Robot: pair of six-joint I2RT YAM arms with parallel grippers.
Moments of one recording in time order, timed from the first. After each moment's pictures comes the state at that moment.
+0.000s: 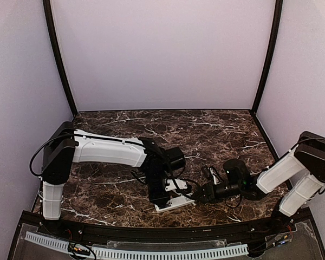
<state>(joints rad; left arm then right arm) -1.13 2.08 1.57 -1.01 0.28 0.27 0.83 1.54 0.28 0.61 -0.56 0.85</state>
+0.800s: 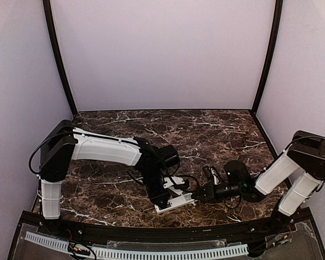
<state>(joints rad) -1.09 2.07 1.49 -0.90 0.43 0.16 0.83 1.61 0.26 0.74 -0.54 0.91</state>
